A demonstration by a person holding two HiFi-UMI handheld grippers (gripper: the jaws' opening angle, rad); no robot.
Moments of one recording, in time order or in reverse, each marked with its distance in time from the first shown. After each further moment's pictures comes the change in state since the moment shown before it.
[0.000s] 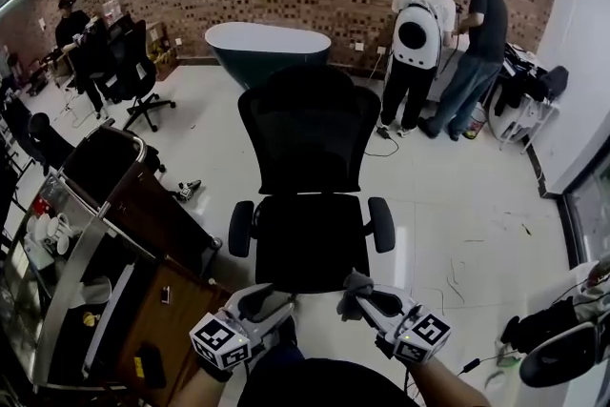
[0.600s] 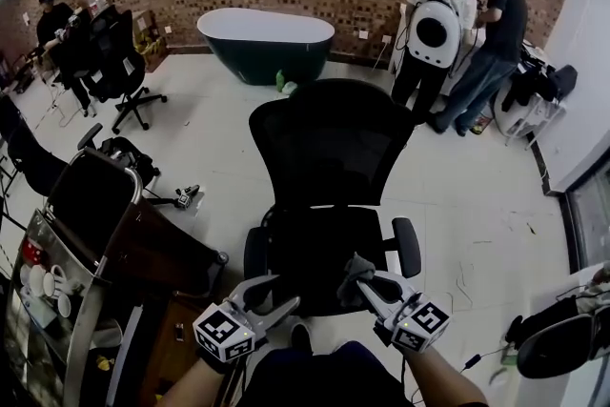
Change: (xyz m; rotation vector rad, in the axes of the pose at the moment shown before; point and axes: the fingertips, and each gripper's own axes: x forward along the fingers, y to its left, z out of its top) left arm 0.035 0.191 0.054 0.000 0.051 -0.086; right arm 0.201 -0.083 0.030 0.019 0.002 -0.070
